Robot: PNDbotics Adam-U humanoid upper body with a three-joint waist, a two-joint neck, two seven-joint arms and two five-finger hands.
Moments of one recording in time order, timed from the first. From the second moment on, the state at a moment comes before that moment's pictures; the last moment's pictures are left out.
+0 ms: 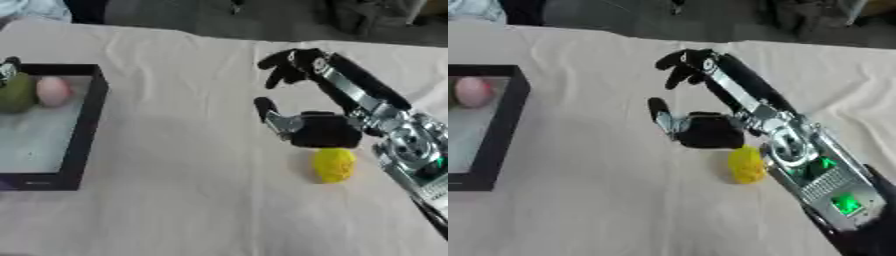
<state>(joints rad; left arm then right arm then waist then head) -0.48 0.86 0.00 -1.50 -0.22 0.52 0.03 -0.74 -0.54 0.49 -1.97 0.20 0.40 0.14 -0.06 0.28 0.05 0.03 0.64</state>
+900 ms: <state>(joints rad) -0.47 0.86 -0.04 -1.64 -0.09 0.45 0.03 -0.71 -0.76 0.34 -1.88 0.22 0.13 0.71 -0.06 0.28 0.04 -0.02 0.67</state>
